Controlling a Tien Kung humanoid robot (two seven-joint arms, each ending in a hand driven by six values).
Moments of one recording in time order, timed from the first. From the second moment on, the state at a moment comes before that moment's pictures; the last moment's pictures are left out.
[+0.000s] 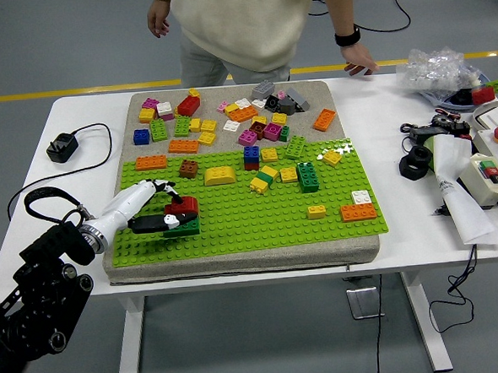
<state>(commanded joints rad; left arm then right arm) -0.40 0.07 -1.38 -0.92 2.26 -0.16 -0.24 0.20 -0.16 1.45 0.18 -0.96 -0.07 -0.18</state>
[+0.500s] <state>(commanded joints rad) -0.39 0.09 -1.41 -1.09 2.07 -0.17 -0.24 0.20 -0.16 1.45 0.18 -0.96 -0.07 -0.18</state>
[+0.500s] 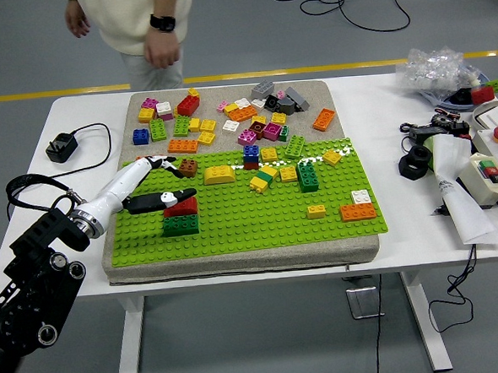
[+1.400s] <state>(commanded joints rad) -0.44 0.27 -1.41 -1.06 1.37 -0.16 -0.29 0.15 -0.13 1.46 0.18 -1.00 -0.10 -0.19</state>
